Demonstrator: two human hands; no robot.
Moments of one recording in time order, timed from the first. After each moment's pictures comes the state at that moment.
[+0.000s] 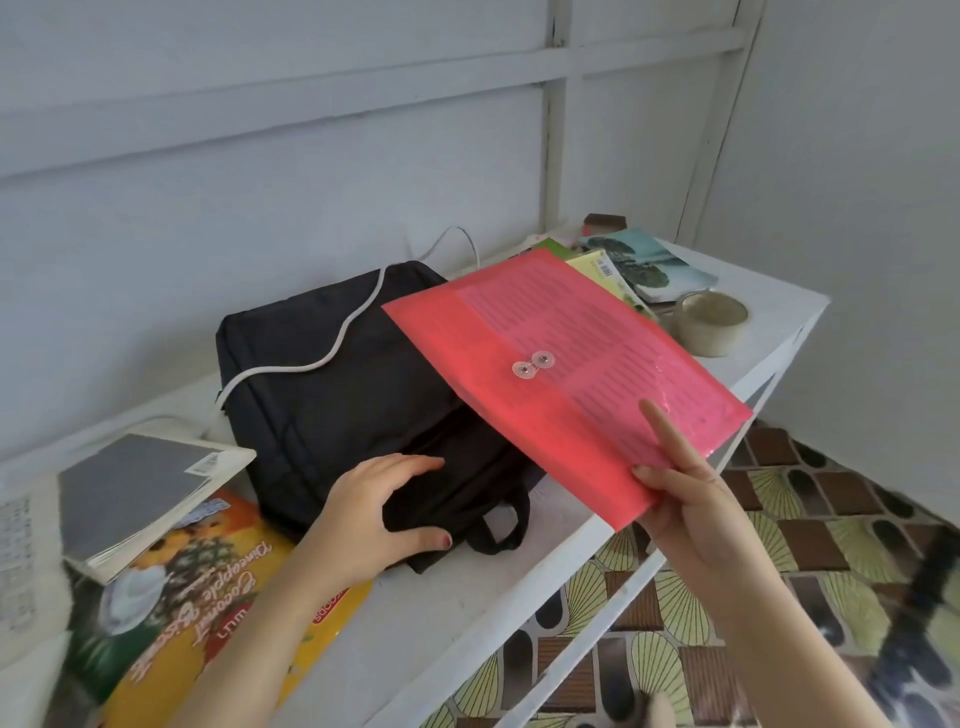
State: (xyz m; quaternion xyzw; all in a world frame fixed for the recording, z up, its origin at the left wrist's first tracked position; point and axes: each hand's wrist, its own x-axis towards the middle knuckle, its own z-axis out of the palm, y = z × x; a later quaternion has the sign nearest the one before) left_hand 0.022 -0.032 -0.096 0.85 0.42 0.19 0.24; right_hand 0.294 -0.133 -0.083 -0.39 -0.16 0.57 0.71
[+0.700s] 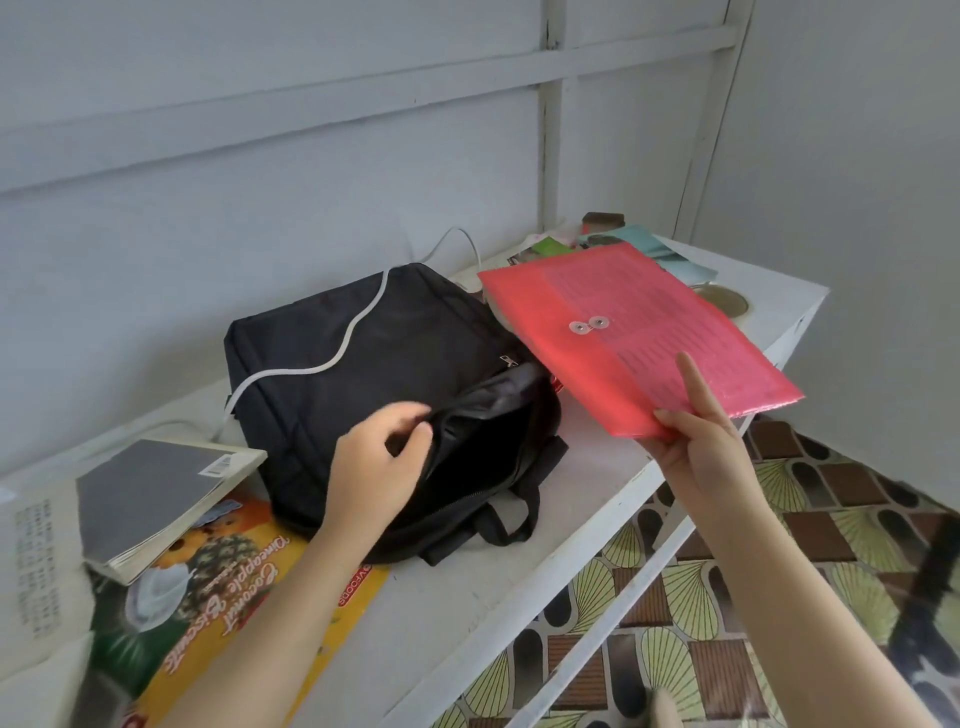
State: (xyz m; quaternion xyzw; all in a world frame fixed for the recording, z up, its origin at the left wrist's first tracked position) left_hand 0.049 -0.023 -0.073 0.75 0.50 0.40 0.18; right_hand 0.314 -0.099 -0.083 -0.40 -0.14 0.48 0.77
